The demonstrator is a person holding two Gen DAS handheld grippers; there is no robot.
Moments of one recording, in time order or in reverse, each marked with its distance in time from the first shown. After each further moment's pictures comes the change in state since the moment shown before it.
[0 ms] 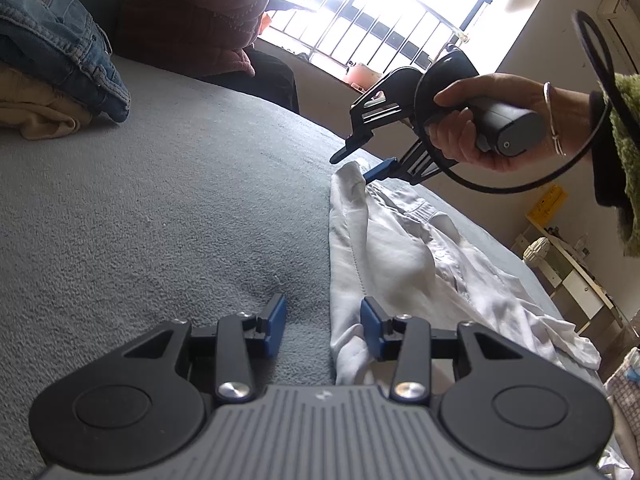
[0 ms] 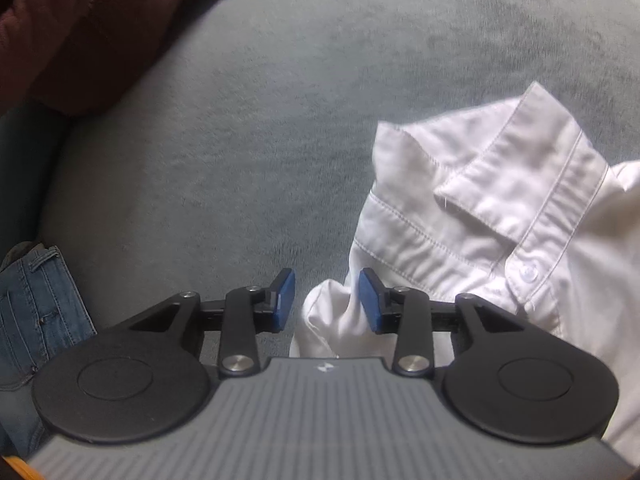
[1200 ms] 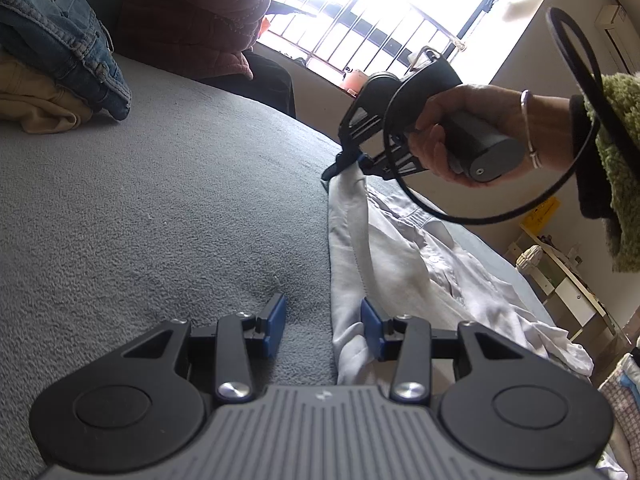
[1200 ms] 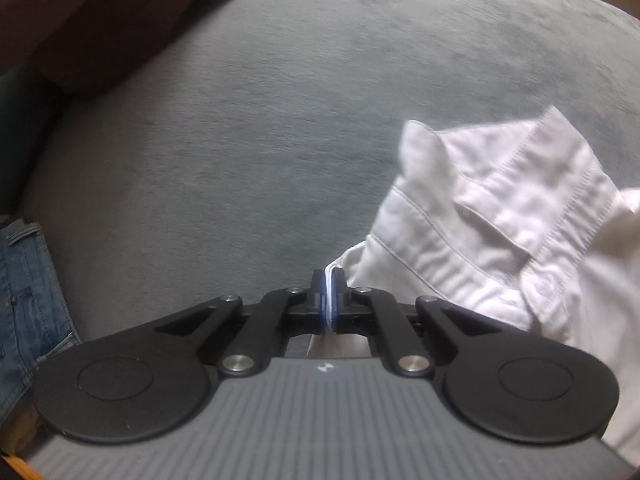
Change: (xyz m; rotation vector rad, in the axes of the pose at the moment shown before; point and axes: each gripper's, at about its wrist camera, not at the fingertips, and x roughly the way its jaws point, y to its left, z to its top) left arm -0.001 0.004 -0.002 -0.015 -0.018 -0.020; right arm 0.008 0.012 -0.022 -0.116 -0.076 -0.041
